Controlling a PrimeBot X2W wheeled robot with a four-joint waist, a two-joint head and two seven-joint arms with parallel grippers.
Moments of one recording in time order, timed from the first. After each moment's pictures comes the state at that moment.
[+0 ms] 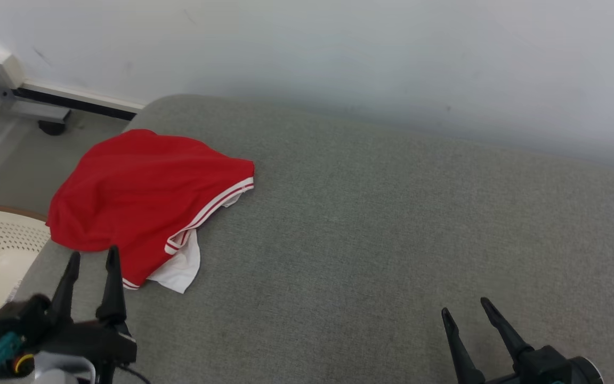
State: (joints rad) left arm -0.34 0.10 0.12 0.38 -0.25 -0.11 -0.26; right arm 0.02 -0.19 0.29 0.12 0.08 0.13 -0.26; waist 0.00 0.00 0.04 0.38
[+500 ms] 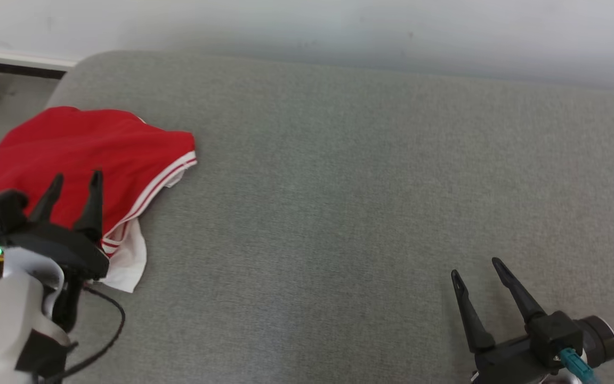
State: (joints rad) left arm -0.76 0.25 -0.08 0.74 -0.39 -0.13 -0.15; right arm -0.08 -0.24 0.28 0.11 0.05 0.13 -0.26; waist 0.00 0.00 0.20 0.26
